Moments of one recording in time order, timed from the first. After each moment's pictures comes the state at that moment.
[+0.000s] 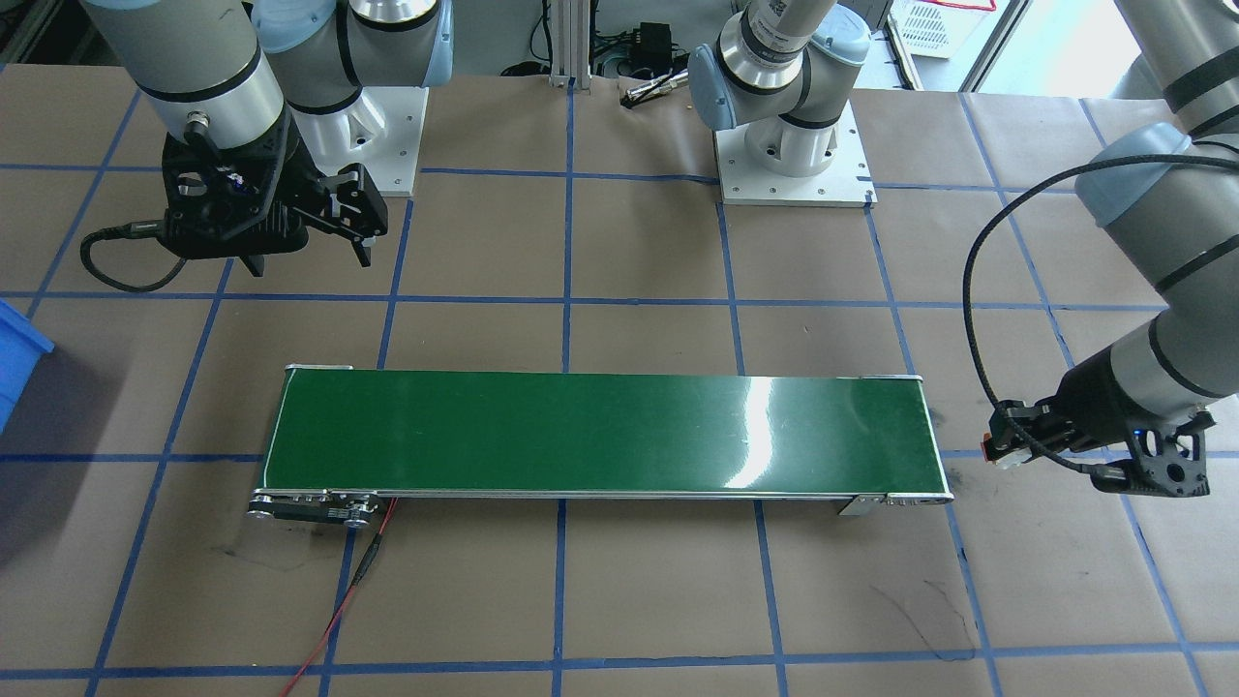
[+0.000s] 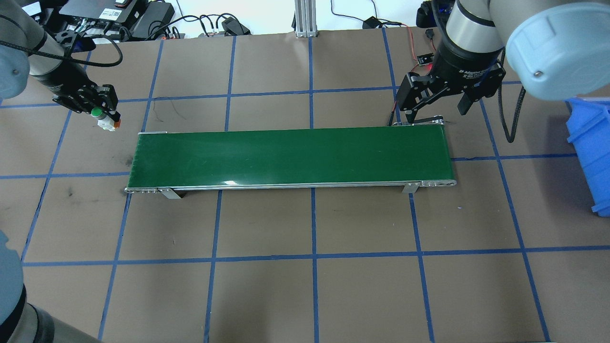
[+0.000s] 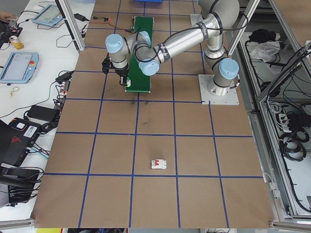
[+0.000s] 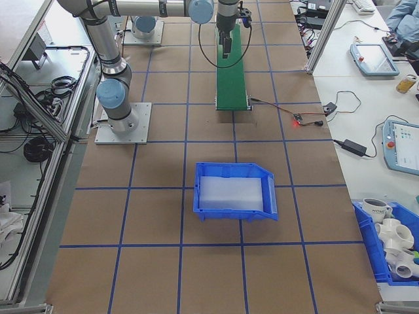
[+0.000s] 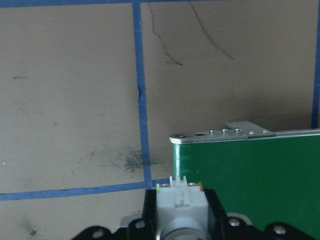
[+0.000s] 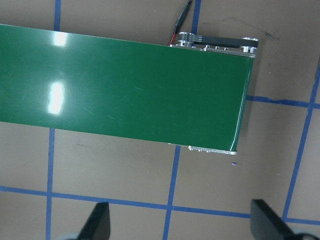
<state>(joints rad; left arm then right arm) -1.18 -1.92 -1.53 -1.32 1.50 0.43 1.61 -1.55 1.59 -1.59 -1.57 -0.09</state>
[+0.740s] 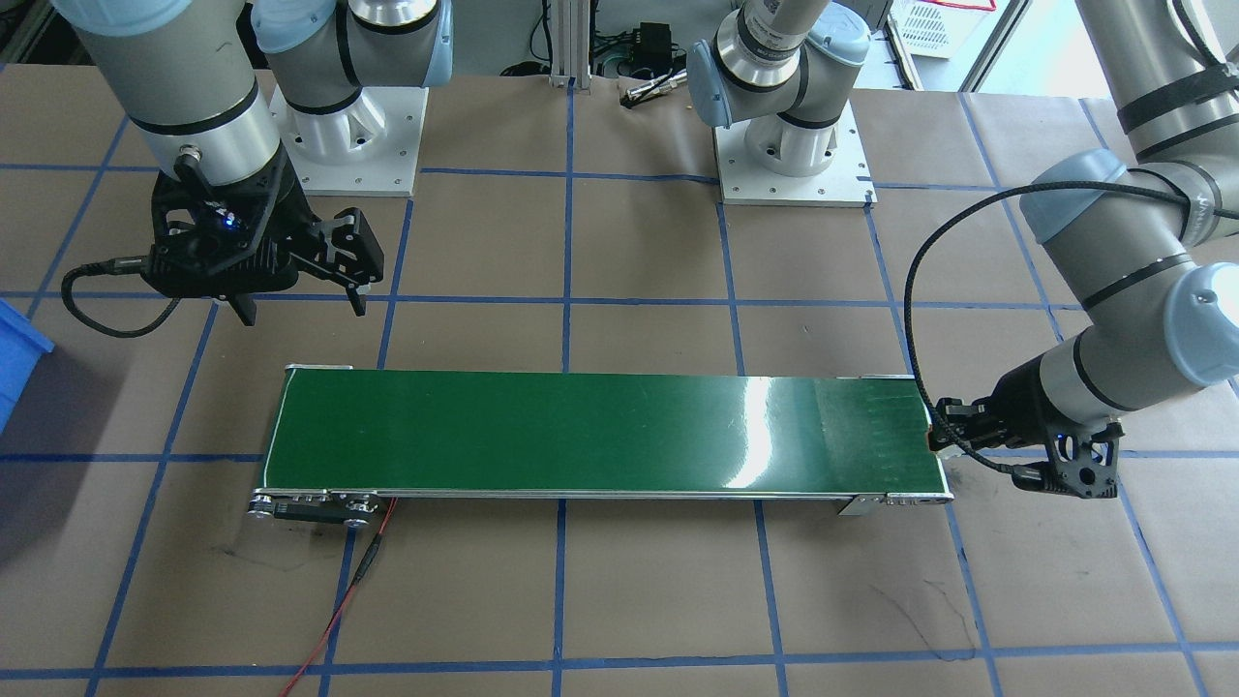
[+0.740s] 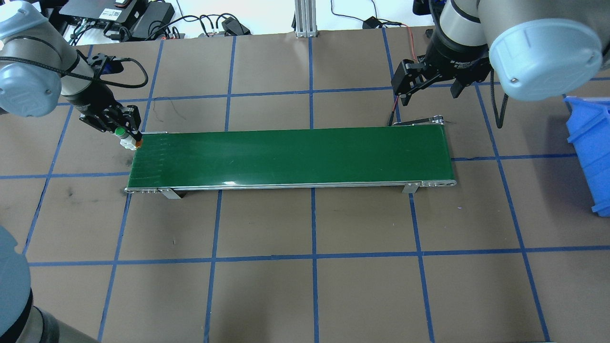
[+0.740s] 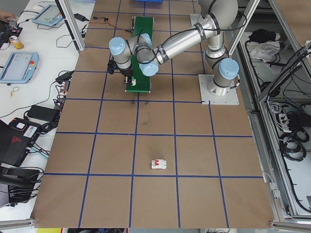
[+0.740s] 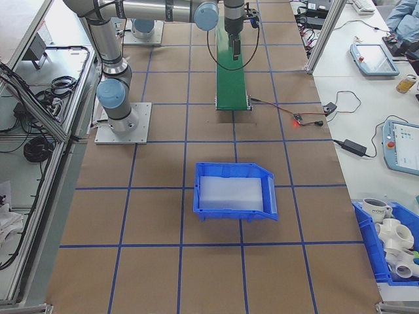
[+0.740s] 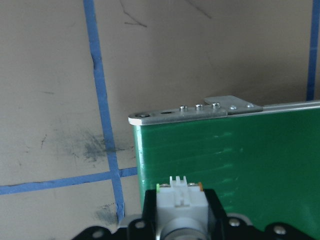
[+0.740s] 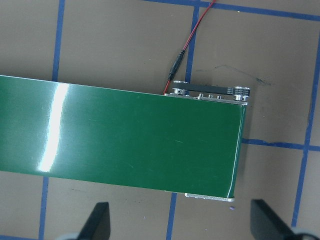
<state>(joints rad) -1.23 -1.93 -1.62 -1.30 1.51 0.42 1.61 -1.51 1.61 -1.76 -1.57 -0.08</state>
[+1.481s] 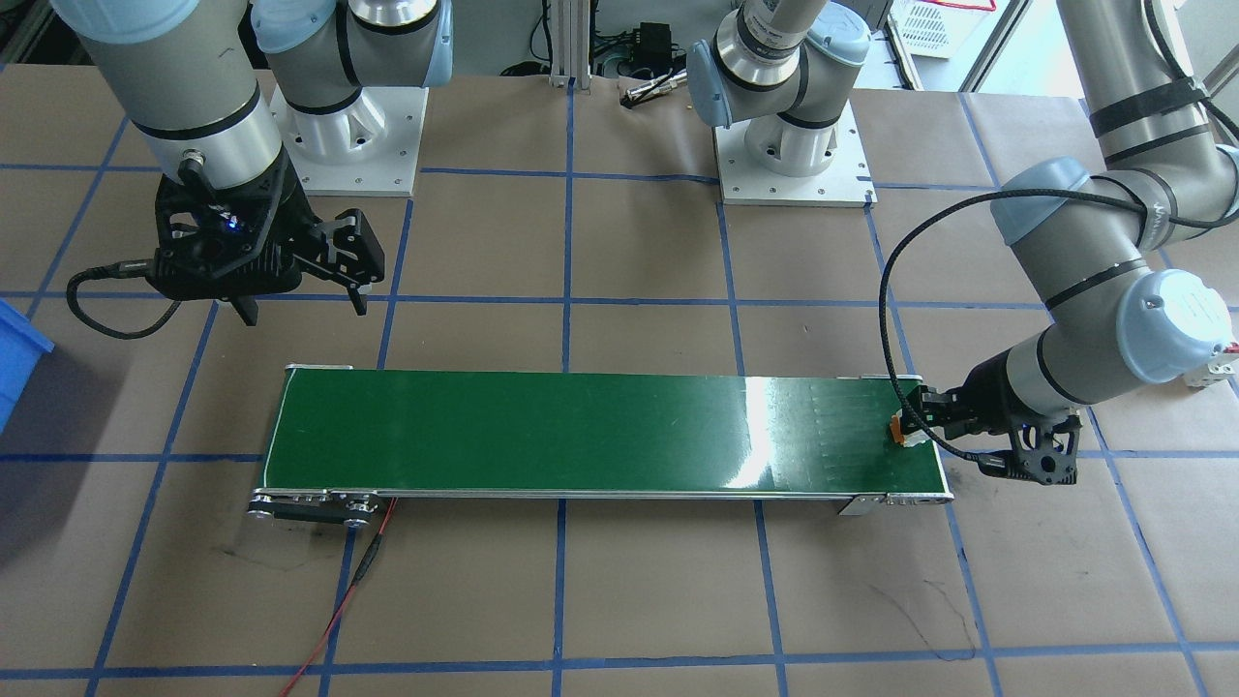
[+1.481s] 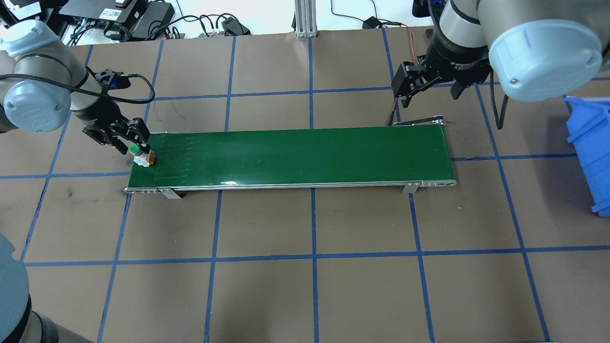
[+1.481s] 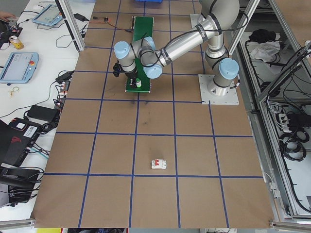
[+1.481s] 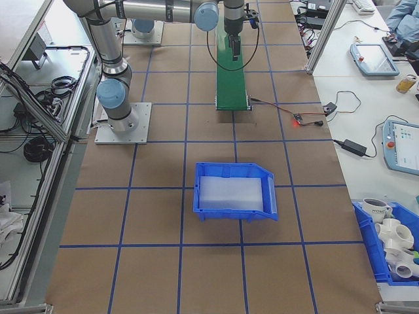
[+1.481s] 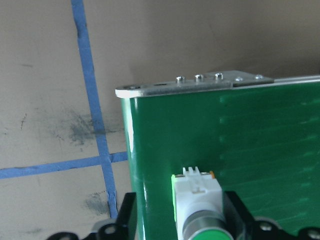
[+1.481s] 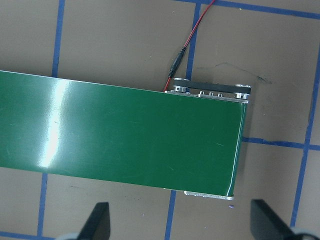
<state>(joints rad) -1.23 -1.91 -1.70 -1.27 1.52 0.43 1.61 -1.51 1.61 -1.75 -1.57 -0.09</state>
